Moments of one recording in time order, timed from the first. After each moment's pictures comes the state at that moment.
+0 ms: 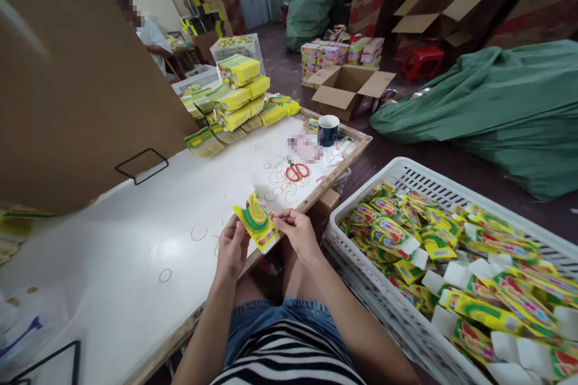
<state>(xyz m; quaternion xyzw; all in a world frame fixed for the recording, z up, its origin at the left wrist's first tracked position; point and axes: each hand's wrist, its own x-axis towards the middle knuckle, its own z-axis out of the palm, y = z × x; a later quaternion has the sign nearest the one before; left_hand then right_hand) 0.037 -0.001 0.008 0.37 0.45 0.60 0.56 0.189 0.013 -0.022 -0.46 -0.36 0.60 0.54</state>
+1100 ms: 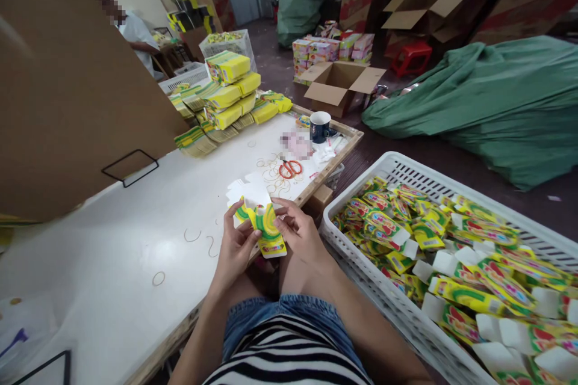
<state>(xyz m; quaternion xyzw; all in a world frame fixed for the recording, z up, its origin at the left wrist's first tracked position) 0.054 -0.015 0.040 0.51 0.41 0.48 0.59 0.217 -0.010 0.021 -0.41 -0.52 0.52 0.53</state>
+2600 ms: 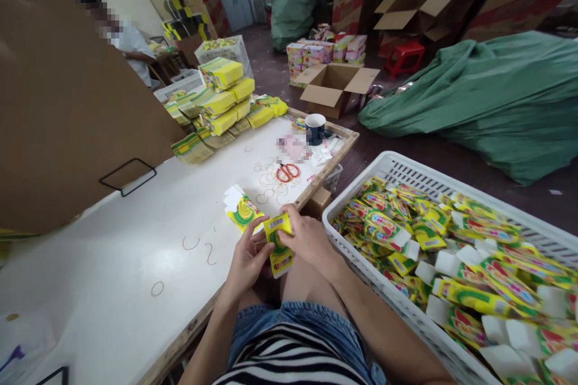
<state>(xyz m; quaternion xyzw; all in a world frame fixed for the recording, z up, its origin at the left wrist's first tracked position) 0.069 -0.021 0.029 0.50 0.41 0.41 0.64 0.237 -0.004 0.028 -0.58 -0.68 0.32 0.31</state>
